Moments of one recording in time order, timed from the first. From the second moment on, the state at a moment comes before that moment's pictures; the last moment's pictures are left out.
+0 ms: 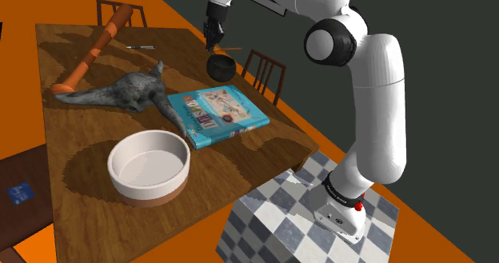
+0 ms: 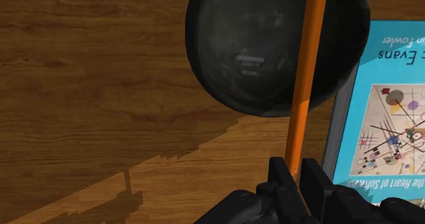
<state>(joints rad) 0.12 0.63 -0.20 -1.02 0.28 1.56 -1.44</state>
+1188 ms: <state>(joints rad) 0.14 0.61 -0.21 -1.17 0.28 1.69 -1.46</state>
